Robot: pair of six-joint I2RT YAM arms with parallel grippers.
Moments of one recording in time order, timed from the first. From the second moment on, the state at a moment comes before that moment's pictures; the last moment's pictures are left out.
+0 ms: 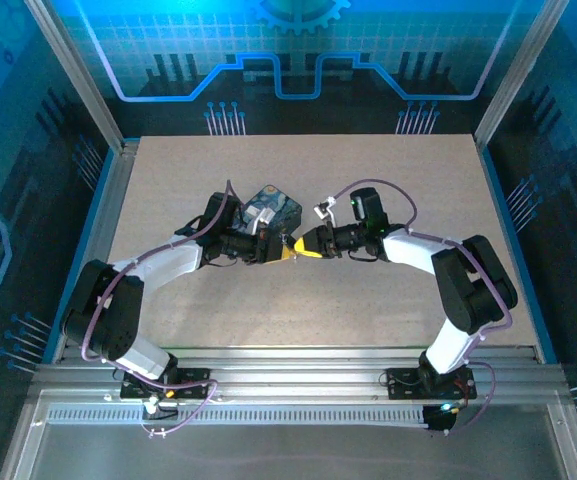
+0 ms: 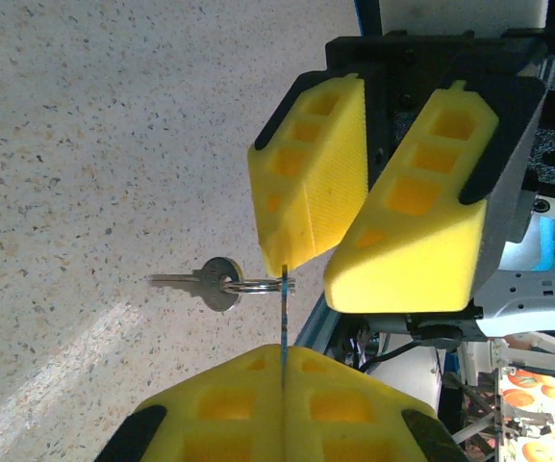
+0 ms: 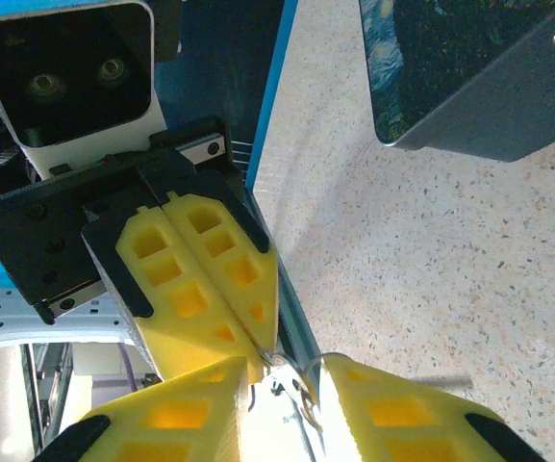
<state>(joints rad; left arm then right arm) -0.37 1.53 0.86 -0.13 0.94 -0.53 0.41 1.71 0.91 0.13 -1.11 0.69</state>
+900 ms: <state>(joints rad) -0.33 1.53 0.86 -0.10 0.90 -0.56 0.42 1.73 0.83 0.28 -1.14 0.76</state>
